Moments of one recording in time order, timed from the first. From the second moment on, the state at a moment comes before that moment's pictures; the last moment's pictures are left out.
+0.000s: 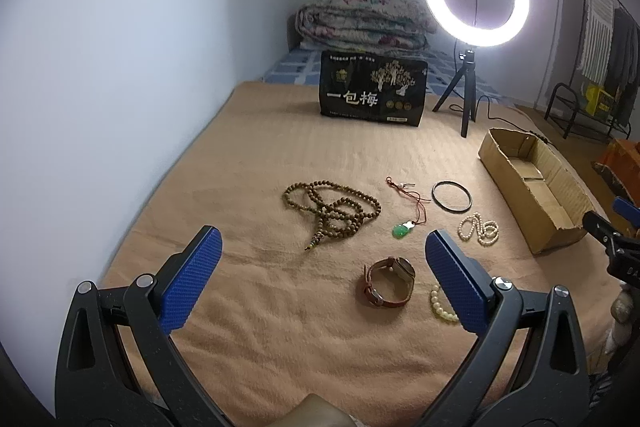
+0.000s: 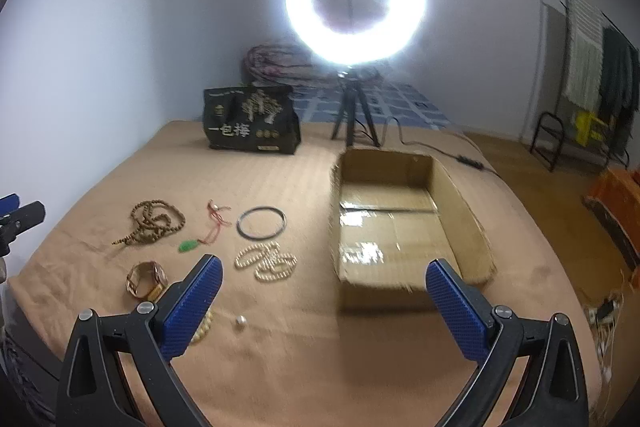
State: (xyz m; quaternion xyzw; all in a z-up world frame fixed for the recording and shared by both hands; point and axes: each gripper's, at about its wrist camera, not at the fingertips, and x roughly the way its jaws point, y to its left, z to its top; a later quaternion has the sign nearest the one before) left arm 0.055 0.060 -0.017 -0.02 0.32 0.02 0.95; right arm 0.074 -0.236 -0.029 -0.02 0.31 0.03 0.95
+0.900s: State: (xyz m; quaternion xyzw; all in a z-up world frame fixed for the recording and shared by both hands) left arm 0.203 0.103 -0.080 -0.14 0.46 -0.01 0.88; right arm 0.195 -0.184 -0.101 0.02 0.48 0.17 0.86
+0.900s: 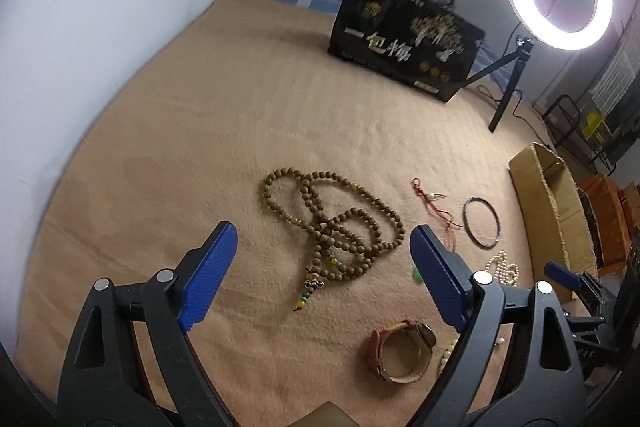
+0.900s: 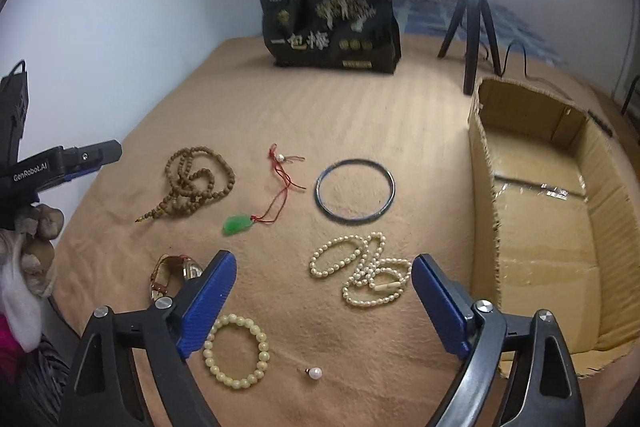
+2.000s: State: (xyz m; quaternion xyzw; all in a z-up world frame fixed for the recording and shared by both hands) left arm 0.262 0.078 -0.157 -0.09 0.54 0.02 0.83; right arm 0.232 -0.150 -0.154 -0.07 0.53 0.06 0.84
